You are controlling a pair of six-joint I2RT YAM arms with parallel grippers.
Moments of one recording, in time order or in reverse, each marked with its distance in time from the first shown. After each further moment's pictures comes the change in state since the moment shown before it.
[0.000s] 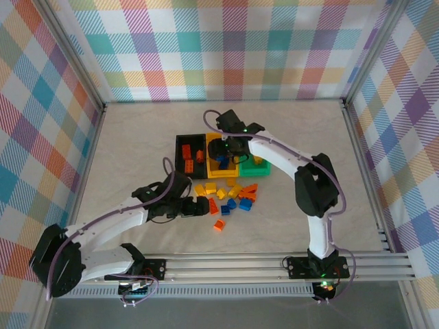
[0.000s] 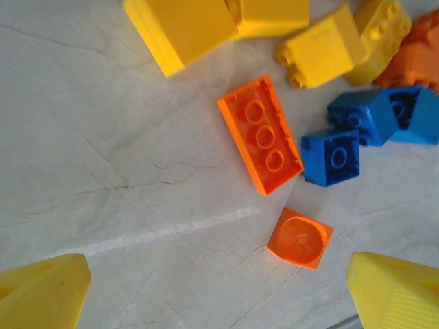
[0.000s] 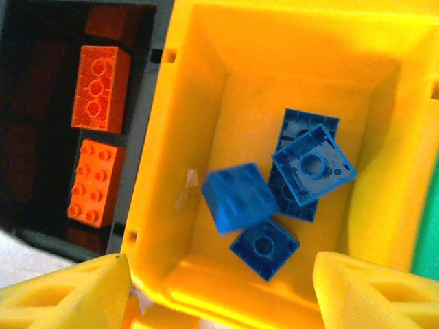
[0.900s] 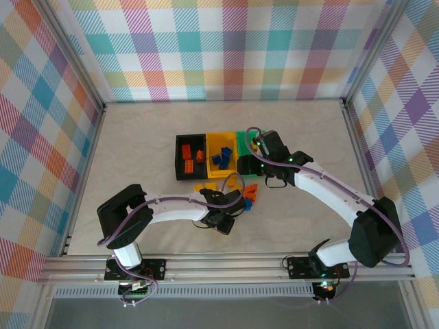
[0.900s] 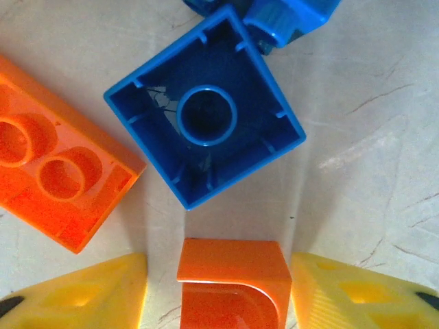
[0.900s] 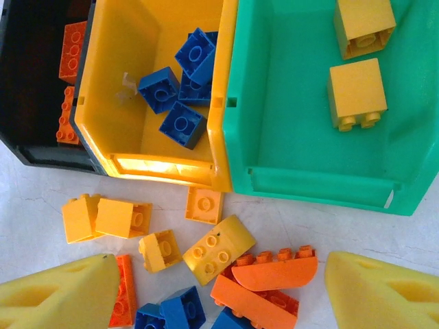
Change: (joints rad) left arm -0.380 0.575 0.338 -0.090 -0.245 0.111; right arm -0.065 -0.566 -0.578 0.122 0.006 0.058
